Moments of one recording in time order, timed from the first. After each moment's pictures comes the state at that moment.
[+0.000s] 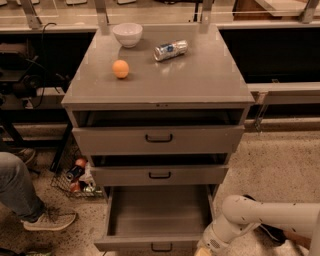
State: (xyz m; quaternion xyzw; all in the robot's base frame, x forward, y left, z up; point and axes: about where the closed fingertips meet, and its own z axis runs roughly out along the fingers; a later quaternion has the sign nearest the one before) arm 0.355 -0.141 0.355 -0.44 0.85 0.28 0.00
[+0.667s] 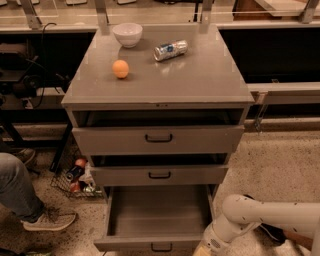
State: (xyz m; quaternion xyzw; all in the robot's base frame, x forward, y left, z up) arm 0.354 -0.141 0.358 -0.44 0.85 0.28 0.00
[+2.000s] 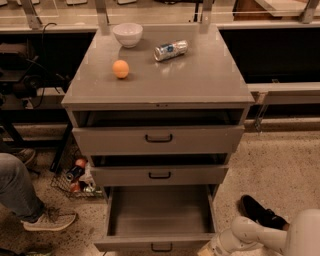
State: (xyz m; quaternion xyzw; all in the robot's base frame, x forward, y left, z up) arm 0.403 -0.196 0.169 -0.35 0.89 0.28 0.09
